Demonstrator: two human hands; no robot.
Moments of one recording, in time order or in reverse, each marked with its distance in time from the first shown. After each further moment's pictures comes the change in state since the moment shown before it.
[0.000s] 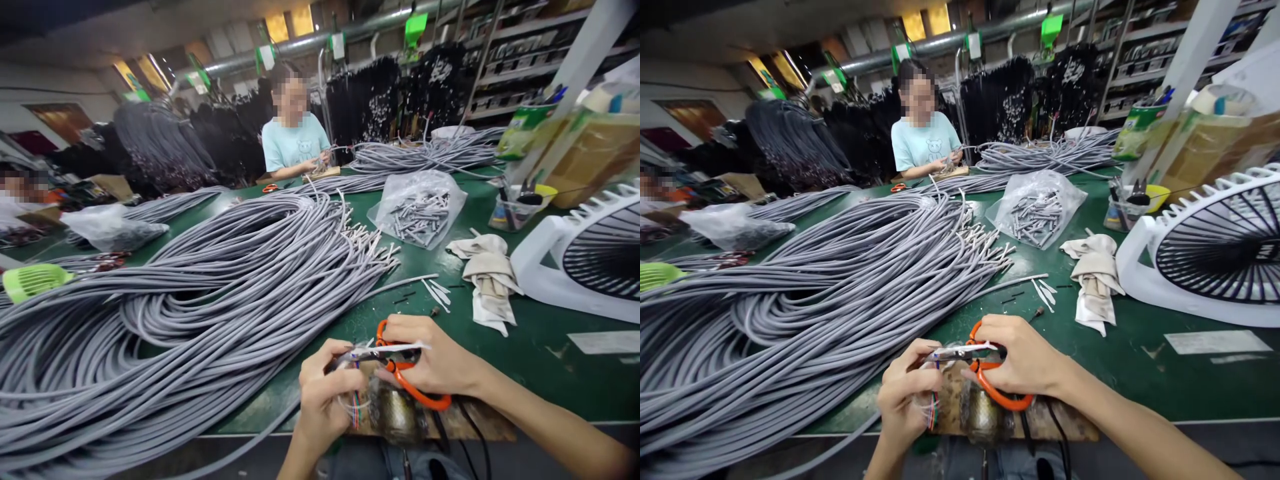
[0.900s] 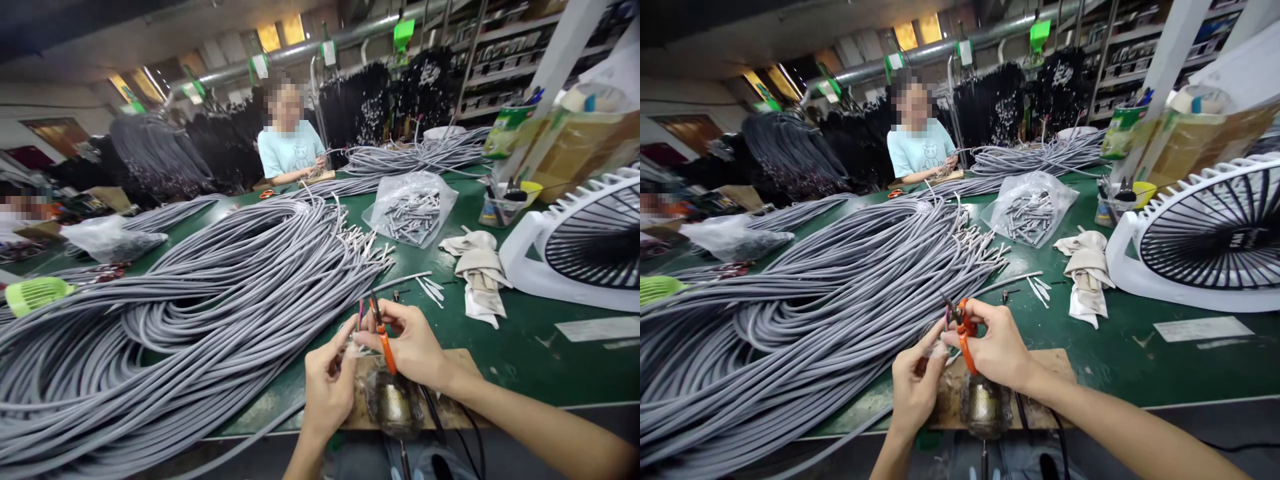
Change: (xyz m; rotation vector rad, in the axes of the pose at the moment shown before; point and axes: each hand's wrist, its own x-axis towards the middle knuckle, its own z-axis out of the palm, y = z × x) left_hand 0.003 0.002 0.011 -0.103 0.027 -0.555; right_hand 0.020 -0.023 0.021 0.581 0.394 0.291
